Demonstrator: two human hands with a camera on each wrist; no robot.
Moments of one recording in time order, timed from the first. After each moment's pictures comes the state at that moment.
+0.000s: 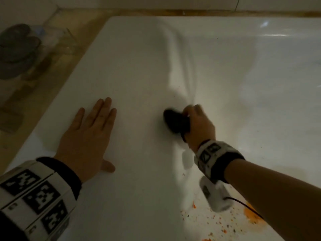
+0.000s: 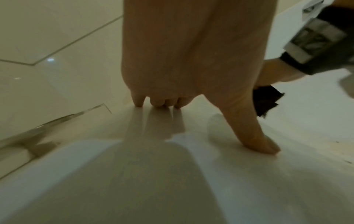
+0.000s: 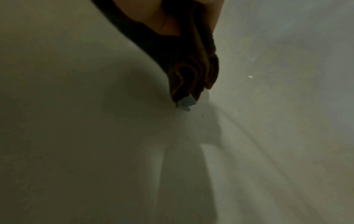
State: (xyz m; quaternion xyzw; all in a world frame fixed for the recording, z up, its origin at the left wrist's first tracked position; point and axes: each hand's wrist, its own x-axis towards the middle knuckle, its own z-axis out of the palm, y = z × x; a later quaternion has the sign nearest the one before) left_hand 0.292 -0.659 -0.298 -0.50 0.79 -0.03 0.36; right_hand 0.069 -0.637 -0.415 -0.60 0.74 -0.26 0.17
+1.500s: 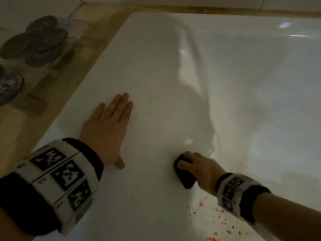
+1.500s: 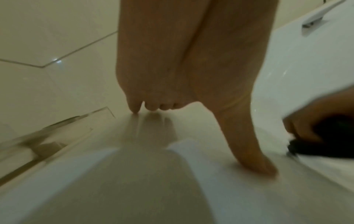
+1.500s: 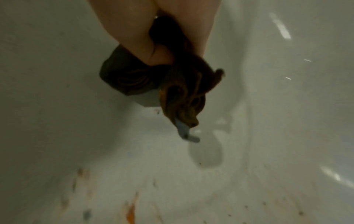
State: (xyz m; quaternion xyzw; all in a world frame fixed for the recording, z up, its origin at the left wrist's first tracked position) left_hand 0.293 -0.655 -0.291 -0.51 0.75 -0.03 0.42; right_hand 0.087 -0.566 -0.429 -0.79 0.52 0.04 0.32
